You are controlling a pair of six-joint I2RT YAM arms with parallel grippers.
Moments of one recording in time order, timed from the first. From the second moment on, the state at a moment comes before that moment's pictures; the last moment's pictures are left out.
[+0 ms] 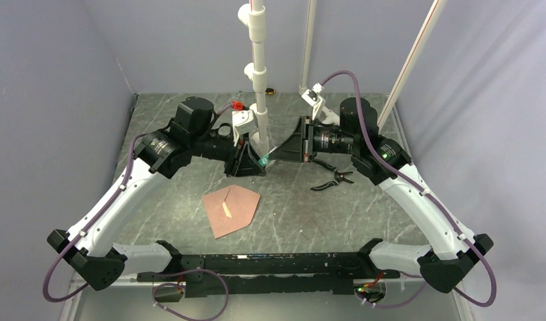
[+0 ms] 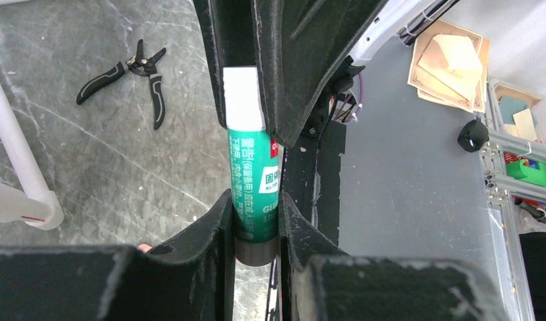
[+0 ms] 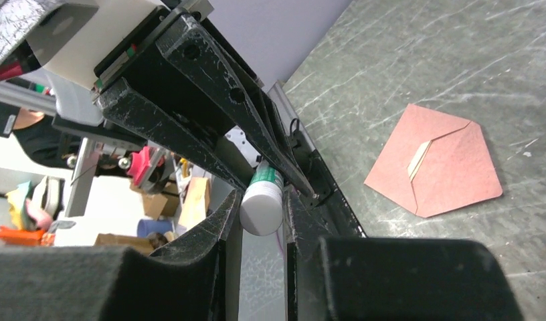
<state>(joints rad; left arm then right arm) -0.63 1.23 1.48 -0.77 0.85 0.08 0.64 1.17 1.40 -0.48 -0.65 0.67</state>
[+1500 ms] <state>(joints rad) -0.63 1.07 1.28 -0.61 0.76 -0.10 0.44 1.45 1.24 -0.83 -0.03 0.41</state>
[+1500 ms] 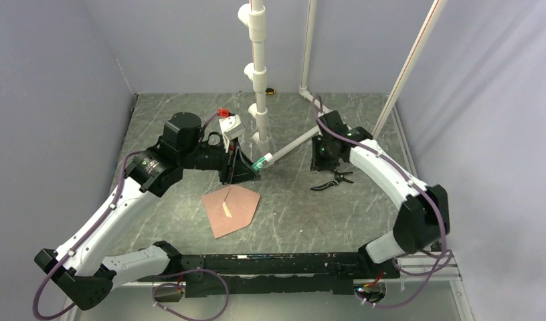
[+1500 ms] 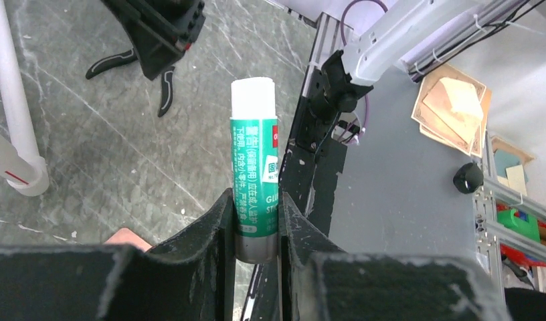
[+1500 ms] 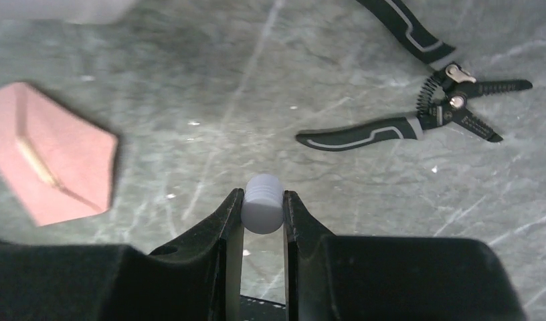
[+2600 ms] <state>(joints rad) -0.63 1.08 1.24 -0.54 0.72 -0.18 0.46 1.81 1.12 -0.54 0.17 0.46</state>
